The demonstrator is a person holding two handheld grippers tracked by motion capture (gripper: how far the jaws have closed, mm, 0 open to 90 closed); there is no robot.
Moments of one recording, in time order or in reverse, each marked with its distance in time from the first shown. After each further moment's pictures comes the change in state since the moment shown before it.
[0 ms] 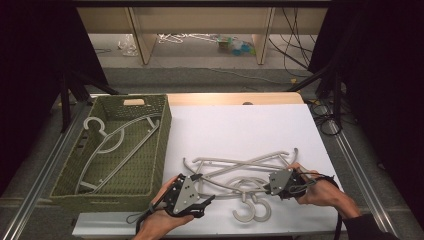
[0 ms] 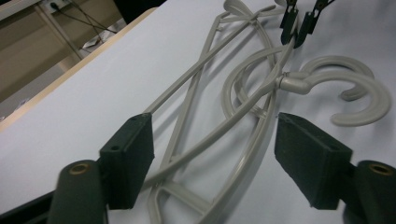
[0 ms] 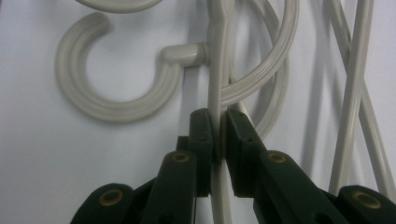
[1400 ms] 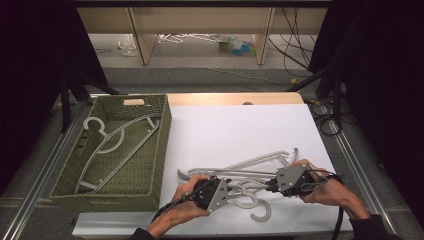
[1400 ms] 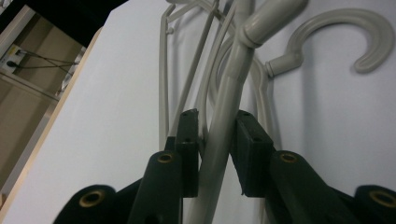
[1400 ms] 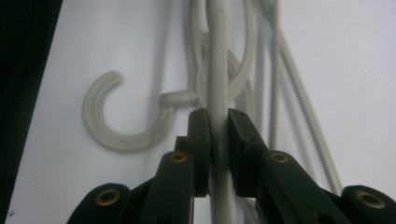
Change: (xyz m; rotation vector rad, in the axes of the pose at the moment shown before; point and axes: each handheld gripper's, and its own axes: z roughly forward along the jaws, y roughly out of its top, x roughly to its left) left arm -0.008 0.027 0.055 0.075 -0.109 0.416; right arm -0.001 0.005 -0.032 -0.151 -0.005 0.022
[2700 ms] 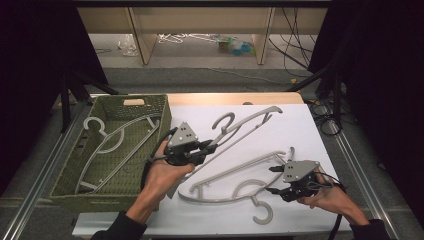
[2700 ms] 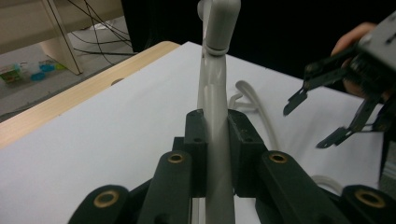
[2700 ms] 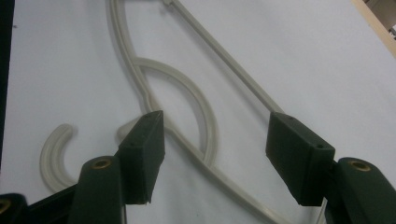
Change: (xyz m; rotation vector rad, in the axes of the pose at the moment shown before) left arm 0.103 0.027 -0.086 -0.170 0.047 -0.732; right arm 0.008 -0.014 -0.003 -0.129 -0.181 0.276
